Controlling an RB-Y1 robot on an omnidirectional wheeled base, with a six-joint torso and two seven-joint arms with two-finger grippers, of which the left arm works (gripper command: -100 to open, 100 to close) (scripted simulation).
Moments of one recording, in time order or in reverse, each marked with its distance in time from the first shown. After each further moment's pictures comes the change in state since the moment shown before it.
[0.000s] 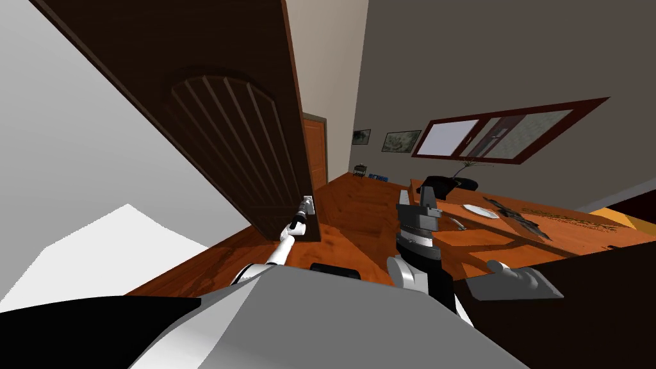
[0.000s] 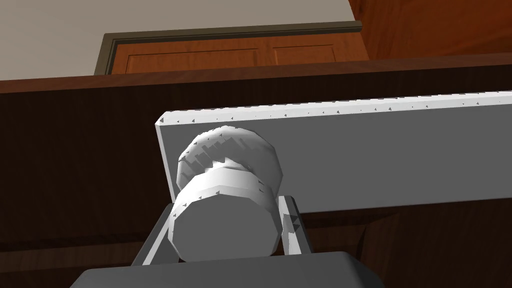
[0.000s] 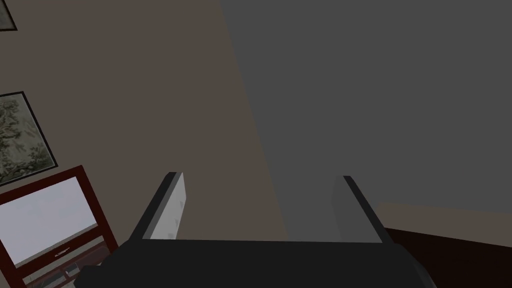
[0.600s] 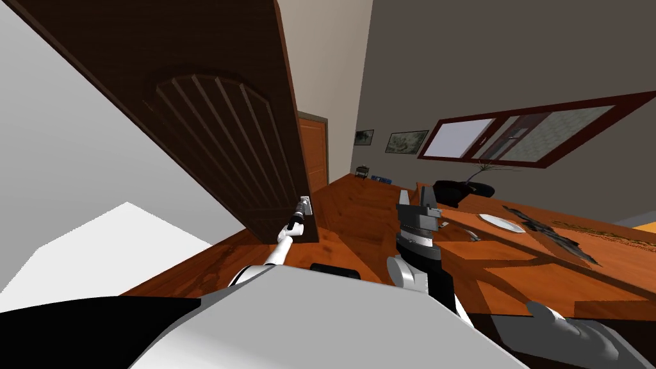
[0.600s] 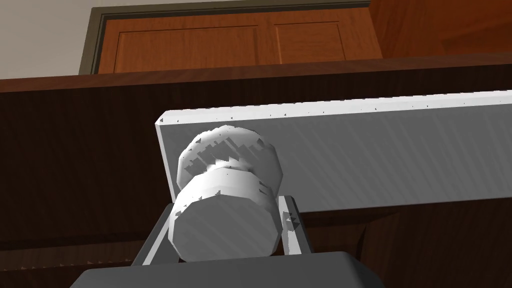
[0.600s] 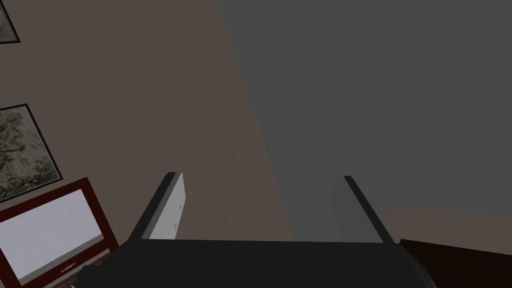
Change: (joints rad) arm 0.009 0.006 0.049 0.005 0.009 -0.003 -0.016
